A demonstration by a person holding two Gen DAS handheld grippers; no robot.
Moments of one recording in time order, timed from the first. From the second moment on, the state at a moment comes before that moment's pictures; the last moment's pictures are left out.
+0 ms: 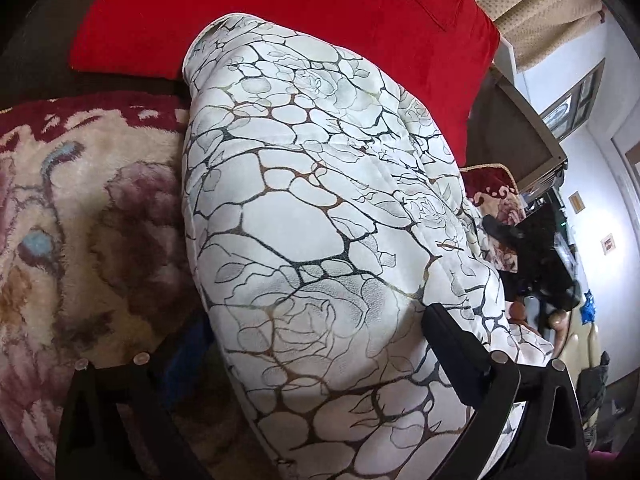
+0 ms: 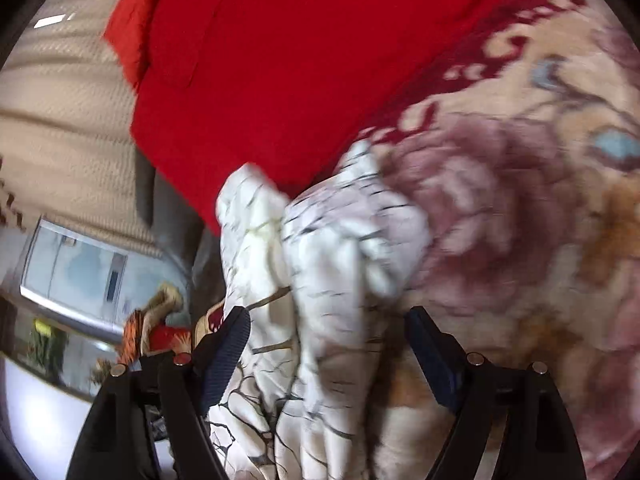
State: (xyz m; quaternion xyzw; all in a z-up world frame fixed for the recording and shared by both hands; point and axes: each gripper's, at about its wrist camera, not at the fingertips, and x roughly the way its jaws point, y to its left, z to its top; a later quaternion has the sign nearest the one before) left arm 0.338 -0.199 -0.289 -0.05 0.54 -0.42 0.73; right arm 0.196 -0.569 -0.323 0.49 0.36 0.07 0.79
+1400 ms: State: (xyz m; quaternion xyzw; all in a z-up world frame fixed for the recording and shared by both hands) left arm 0.319 -0.238 -0.282 -0.02 0.53 -0.40 0.74; right arm 0.225 -0.515 -0.323 0.42 0.37 0.13 0.82
